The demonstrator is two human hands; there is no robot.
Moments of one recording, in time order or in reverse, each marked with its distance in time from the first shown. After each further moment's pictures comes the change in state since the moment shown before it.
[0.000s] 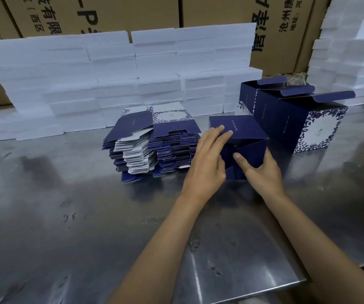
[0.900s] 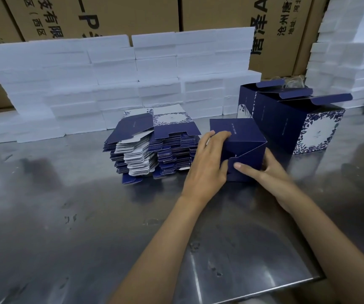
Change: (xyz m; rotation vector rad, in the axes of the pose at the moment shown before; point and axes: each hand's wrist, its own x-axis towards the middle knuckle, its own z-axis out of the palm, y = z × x) left_hand 0.000 0.000 0.000 0.032 -0.016 0.015; right_hand 0.007 0.001 -0.027 0.205 -0.318 0.062
